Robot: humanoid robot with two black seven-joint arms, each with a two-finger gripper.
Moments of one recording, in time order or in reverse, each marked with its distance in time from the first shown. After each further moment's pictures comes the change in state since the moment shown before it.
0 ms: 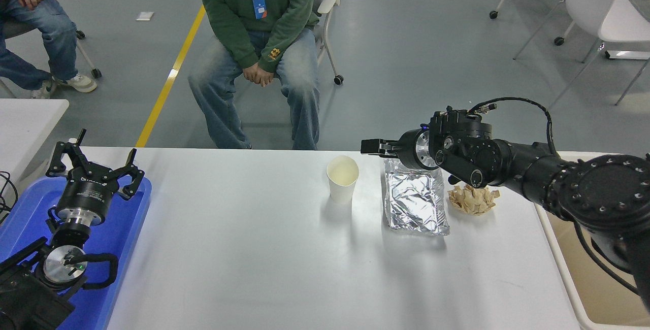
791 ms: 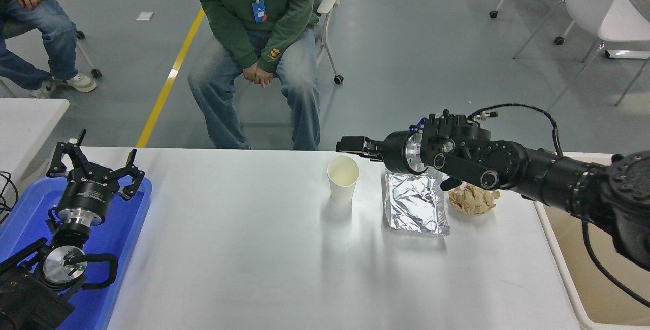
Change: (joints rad) left arm 0.000 0.000 0.000 0.000 0.000 0.000 0.000; right arm 0.008 -0.047 0.136 0.144 -0.092 -0.069 0.061
